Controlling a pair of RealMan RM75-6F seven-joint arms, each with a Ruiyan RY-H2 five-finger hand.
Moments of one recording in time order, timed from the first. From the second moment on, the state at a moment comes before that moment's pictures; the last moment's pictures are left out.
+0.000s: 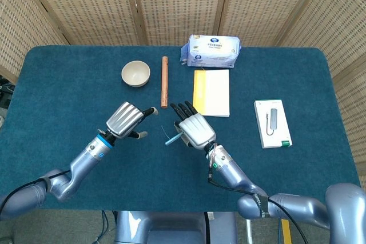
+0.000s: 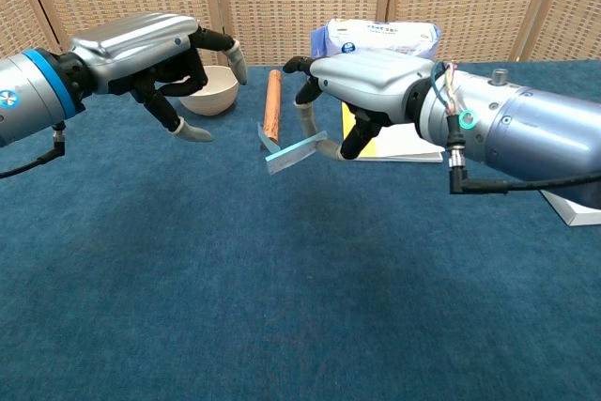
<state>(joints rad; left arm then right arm) -0.76 -1.56 -0.21 -1.26 1.63 1.04 0.01 0.88 -1.65 0.28 -1.54 -1.09 0.95 -0.57</state>
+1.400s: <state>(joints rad) -0.84 -1.67 -0.17 -1.23 1.53 1.03 -0.01 0.90 -1.59 0.25 -1.61 -1.04 1.00 -0.58</state>
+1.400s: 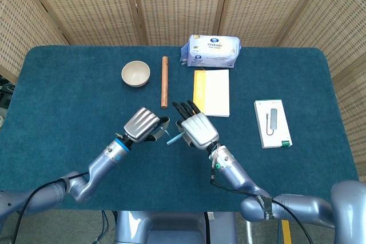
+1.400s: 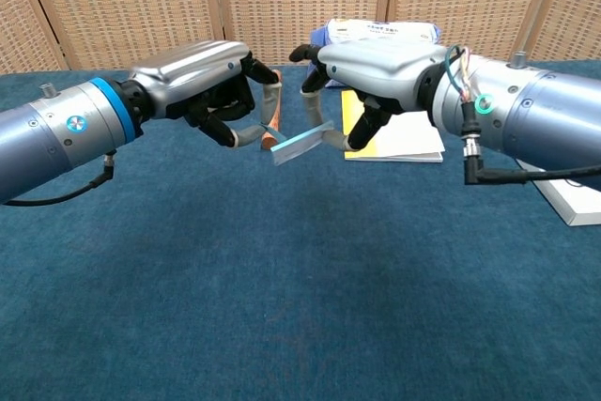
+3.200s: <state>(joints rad) -0.59 -1.43 -0.09 -1.20 1.40 1.17 0.07 0.75 -1.49 0.18 -1.56 -1.10 1.08 -0.39</state>
